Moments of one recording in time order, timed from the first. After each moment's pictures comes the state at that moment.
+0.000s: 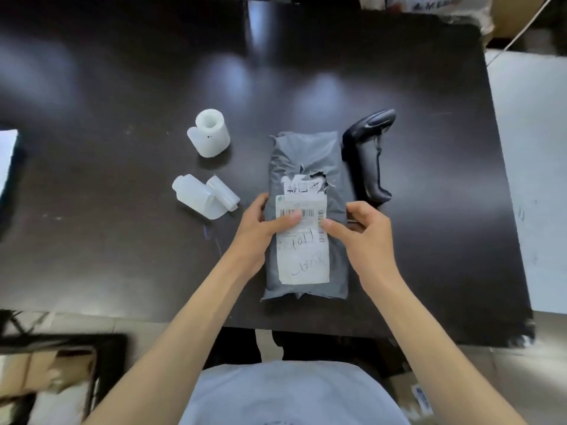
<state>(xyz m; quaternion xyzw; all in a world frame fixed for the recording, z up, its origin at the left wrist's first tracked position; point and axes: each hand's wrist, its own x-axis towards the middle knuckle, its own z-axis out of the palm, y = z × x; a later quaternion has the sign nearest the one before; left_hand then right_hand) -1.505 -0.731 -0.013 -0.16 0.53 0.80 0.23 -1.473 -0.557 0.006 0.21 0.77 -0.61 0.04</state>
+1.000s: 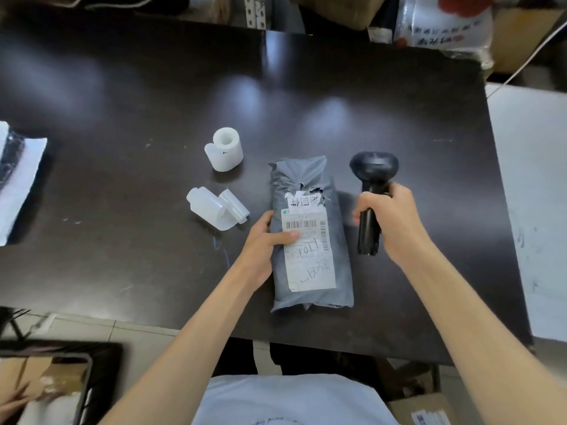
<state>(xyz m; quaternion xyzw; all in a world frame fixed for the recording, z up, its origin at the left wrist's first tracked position) -1.506 -0.734 -0.019 -0.19 0.48 0.82 0.25 -1.533 -0.535 0.049 0.28 0.73 -0.62 0.08</state>
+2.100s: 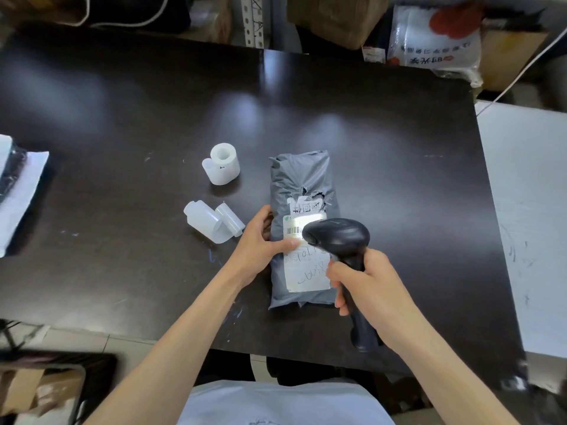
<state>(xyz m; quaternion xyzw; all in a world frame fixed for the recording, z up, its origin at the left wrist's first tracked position) -1.525 -0.740 -0.014 -0.06 0.62 0.75 0.22 -1.460 -0.560 0.081 0.19 0.77 -0.56 0.22</state>
